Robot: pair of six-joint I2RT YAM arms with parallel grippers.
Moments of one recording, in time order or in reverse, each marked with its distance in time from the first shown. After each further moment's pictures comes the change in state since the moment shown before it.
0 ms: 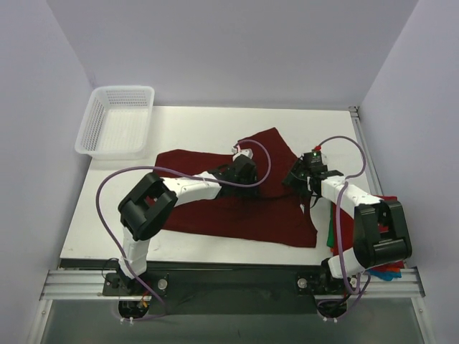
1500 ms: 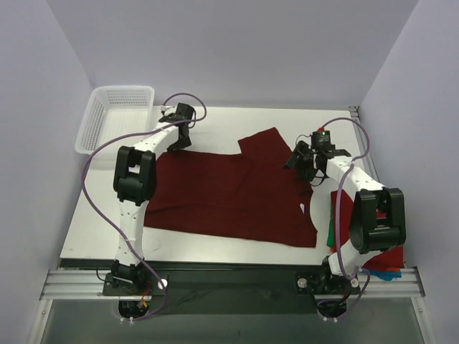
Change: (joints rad) left arm 0.573 0.319 0.586 -0.540 -0.389 0.182; right arm -0.093 0.105 0.265 -0.162 -0.152 -0.098
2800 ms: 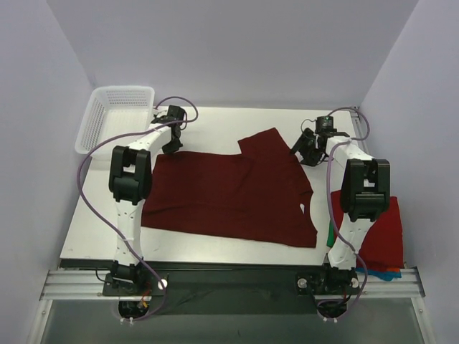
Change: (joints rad) left arm 0.067 0.018 -0.011 -0.013 0.025 0.025; right arm -0.091 0.362 0.320 -0.006 0.004 -0.015
